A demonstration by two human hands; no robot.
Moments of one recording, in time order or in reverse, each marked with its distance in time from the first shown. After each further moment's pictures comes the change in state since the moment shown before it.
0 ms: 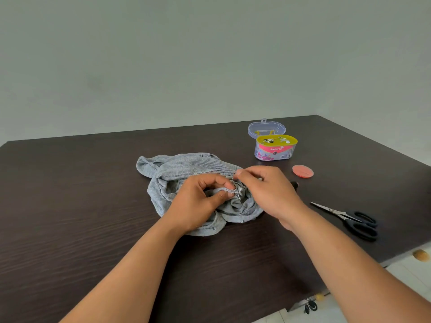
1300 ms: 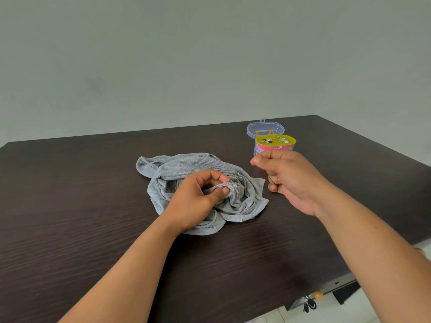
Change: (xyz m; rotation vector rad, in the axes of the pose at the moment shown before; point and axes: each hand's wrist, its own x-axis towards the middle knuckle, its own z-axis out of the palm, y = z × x) left_hand 0.000 0.003 -0.003 -0.031 0.004 -0.069; right_hand 0.001 -0.015 -0.040 0.339 -0.079 0.122
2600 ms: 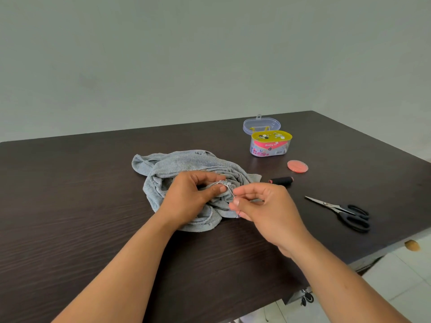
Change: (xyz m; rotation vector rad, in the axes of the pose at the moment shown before) left_hand 0.000 0.002 0.000 0.080 0.070 -0.054; right_hand -0.038 0.054 0.040 0.013 0.094 -0.061
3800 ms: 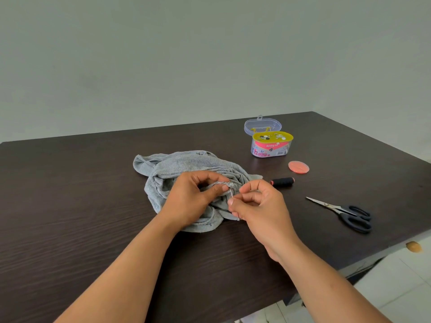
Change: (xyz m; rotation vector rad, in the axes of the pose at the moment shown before) left_hand 0.001 -0.006 0.003 -0.065 0.004 0.086; right_hand -0.002 0.003 0.015 0.142 0.063 0.012
